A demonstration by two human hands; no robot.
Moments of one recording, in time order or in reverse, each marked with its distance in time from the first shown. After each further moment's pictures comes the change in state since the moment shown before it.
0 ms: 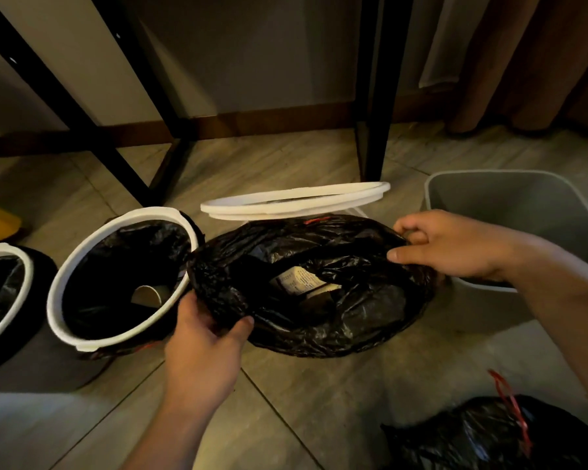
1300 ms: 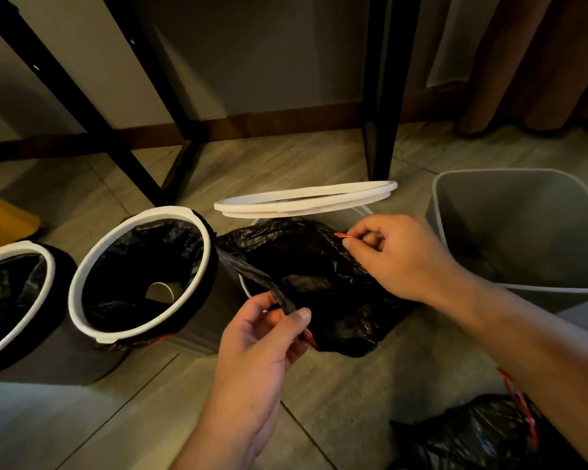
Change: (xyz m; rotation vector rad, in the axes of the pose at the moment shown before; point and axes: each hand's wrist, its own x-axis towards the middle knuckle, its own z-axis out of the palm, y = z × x) left_hand -0.057 0.037 0.020 -0.745 -0.353 -0.108; right_hand 0.009 -0.025 0.076 -0.229 0.520 -0.397
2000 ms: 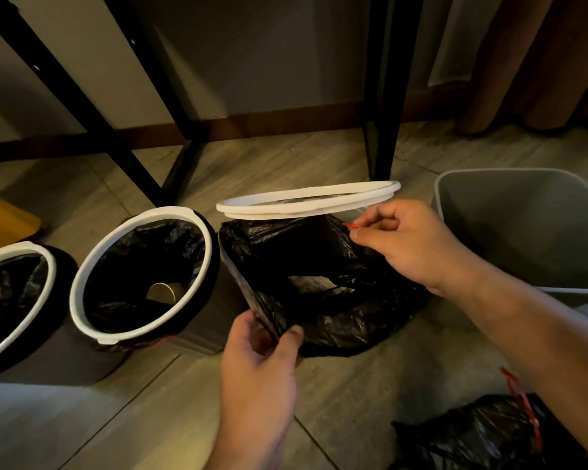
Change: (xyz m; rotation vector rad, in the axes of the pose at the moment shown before) left_hand -0.003 -0.017 0.003 0.110 0.268 0.016; right_hand 0.011 -0.005 -0.007 0.461 -0.042 0.246
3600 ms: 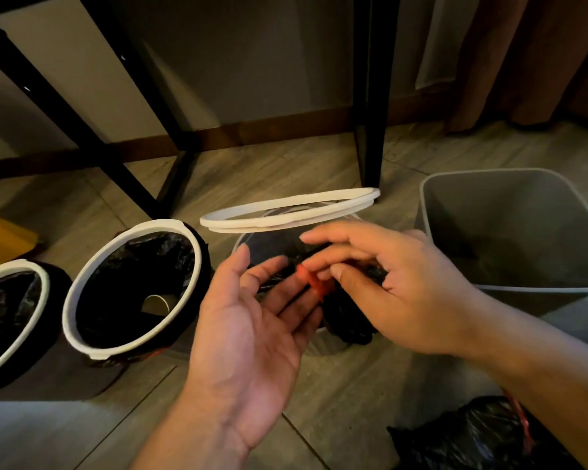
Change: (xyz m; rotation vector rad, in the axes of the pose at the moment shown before) left_hand -0.019 0.091 0.036 -0.385 -0.280 -0.330; right_hand -0.064 -0.039 -0.004 -0.225 -0.135 -0.560
